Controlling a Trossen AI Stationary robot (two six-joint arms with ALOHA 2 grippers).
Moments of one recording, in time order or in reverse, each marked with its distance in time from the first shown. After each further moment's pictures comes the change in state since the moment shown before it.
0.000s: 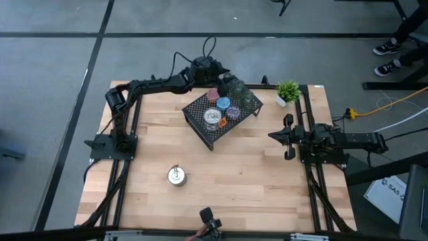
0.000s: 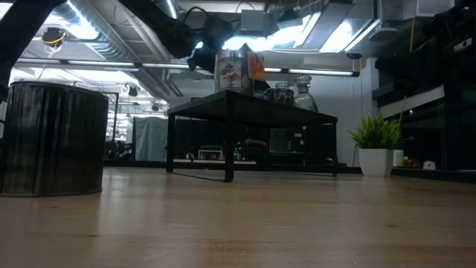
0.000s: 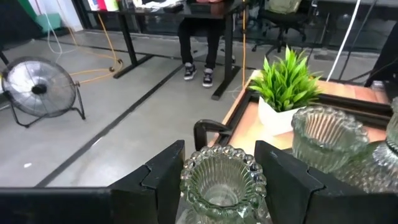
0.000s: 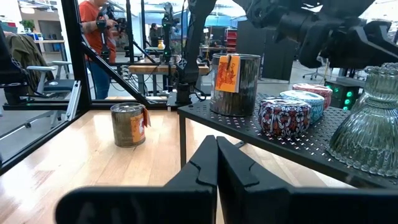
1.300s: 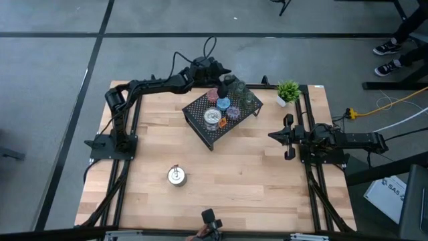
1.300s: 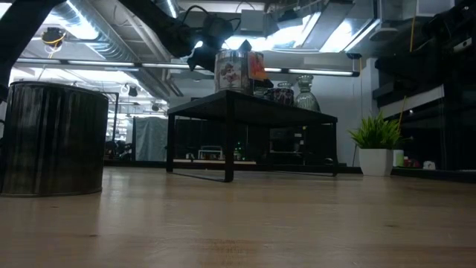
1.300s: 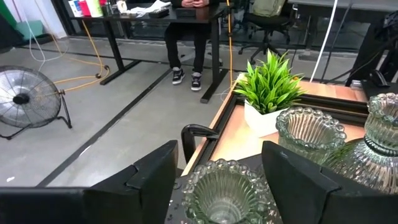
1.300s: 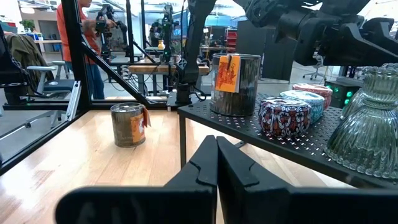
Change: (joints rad) left arm 0.000 -0.002 0.000 0.008 0.059 0.018; right arm 0.000 0.000 0.000 0.000 0.000 0.000
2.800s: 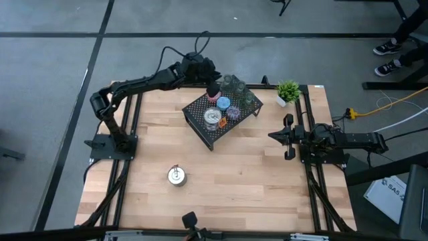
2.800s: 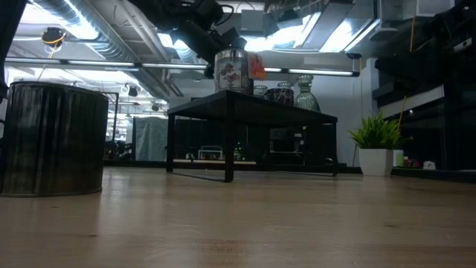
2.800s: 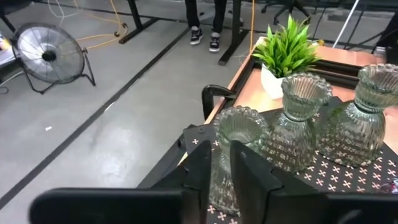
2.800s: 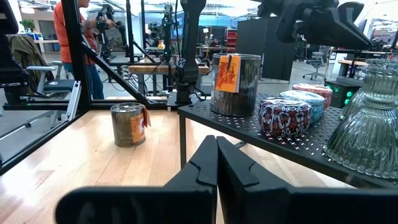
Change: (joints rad) left arm 0.008 -0.183 0.001 -0.362 -0.102 -0.001; right arm 0.000 0.000 0.000 0.000 0.000 0.000
